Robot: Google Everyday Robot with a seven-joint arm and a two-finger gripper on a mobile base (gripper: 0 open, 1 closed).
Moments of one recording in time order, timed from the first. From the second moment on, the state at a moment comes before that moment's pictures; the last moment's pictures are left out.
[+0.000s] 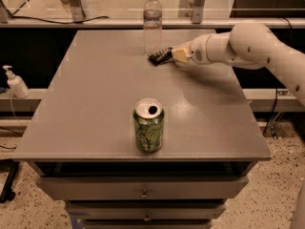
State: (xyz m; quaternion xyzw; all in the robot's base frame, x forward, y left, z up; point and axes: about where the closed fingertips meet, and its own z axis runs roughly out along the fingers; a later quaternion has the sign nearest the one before) arm 0.760 -0.098 0.850 -0.34 0.77 0.19 0.50
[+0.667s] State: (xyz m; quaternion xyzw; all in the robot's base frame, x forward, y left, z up) arm 0.763 -0.096 0.848 -0.34 0.77 0.19 0.50
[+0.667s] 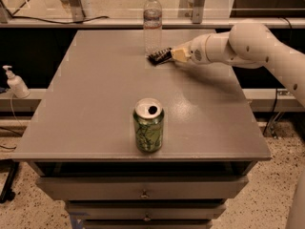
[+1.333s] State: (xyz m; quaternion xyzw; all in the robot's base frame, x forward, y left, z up) arm 0.763 -0.097 0.848 -0.34 0.77 0.20 0.50
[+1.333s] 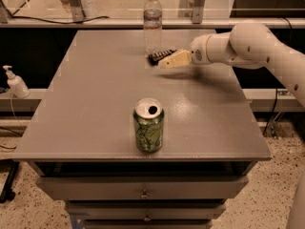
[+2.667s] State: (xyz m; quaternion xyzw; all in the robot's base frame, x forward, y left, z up) arm 0.711 -0.193 0.951 -0.38 0.76 0.14 0.51
